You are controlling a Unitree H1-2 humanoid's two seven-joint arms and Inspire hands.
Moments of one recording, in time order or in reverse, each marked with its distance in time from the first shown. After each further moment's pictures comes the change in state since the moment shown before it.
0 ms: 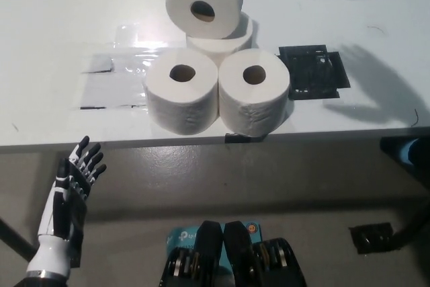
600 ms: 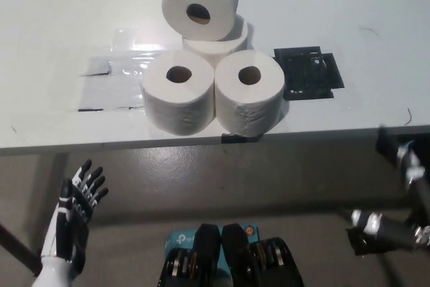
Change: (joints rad) left_arm 0.085 -0.014 -0.009 0.004 0.000 0.002 0.000; right_arm 0.941 0.502 -0.322 -0.195 0.254 -0.196 -0.200
